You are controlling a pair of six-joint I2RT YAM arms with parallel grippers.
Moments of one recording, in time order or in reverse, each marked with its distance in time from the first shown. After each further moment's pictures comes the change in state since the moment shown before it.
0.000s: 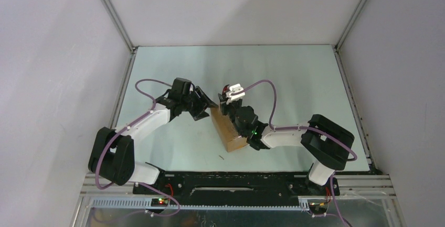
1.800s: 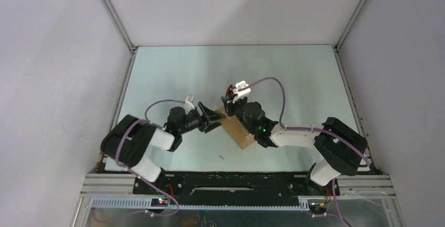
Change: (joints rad) left arm -0.031 0.119 -0.574 1.243 0.261 -0.162; right arm -0.056 -0.112 -0.052 -0.181 -0.201 0.114
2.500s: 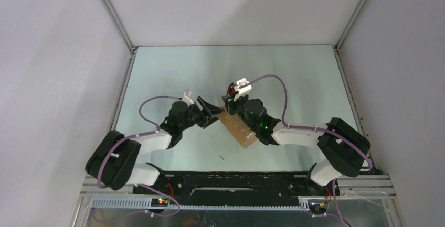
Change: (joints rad) left arm -0.042 -0.165 0.074 -0.274 -0.196 0.006; right arm -0.034 -0.024 0.015 -0.068 -0.056 0.011
